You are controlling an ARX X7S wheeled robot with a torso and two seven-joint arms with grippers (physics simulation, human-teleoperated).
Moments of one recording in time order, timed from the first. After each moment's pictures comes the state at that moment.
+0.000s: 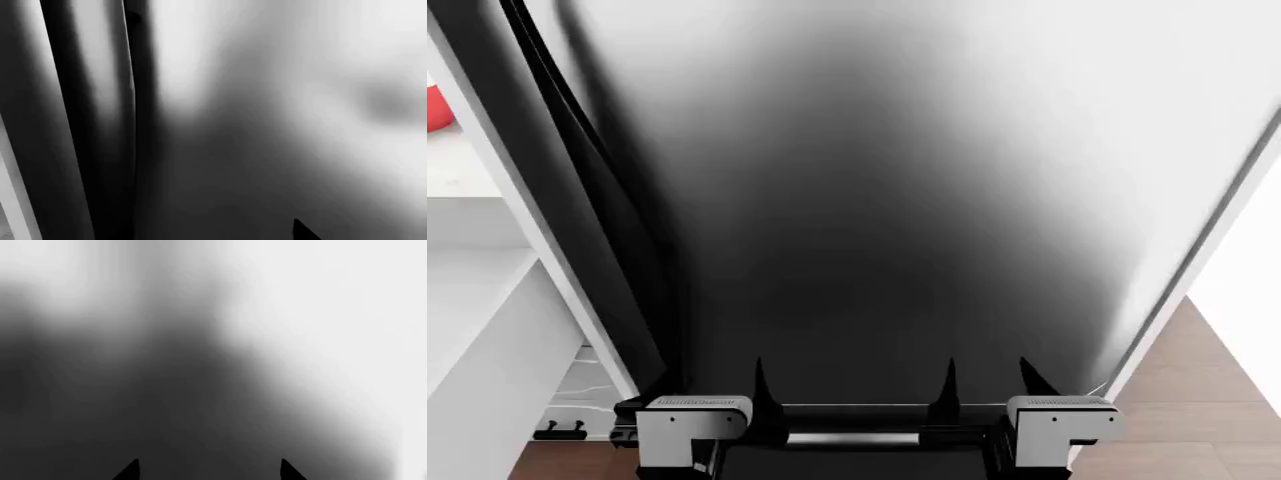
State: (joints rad) left arm 0.00 0.00 0.00 0.00 0.00 0.00 0.00; right arm 0.00 0.00 0.00 0.00 0.00 0.00 0.00
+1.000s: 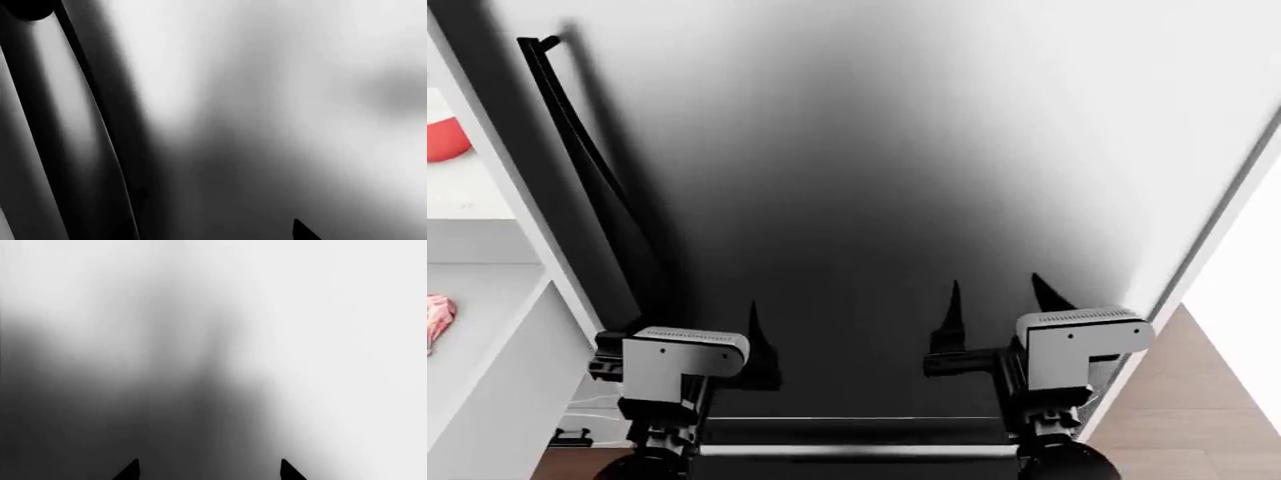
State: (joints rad) left arm -0.13 -0.13 0.09 0.28 -0.04 -0.34 -0.06; right arm 0.16 0.12 -0.10 -0.31 0.04 0.33 0.07
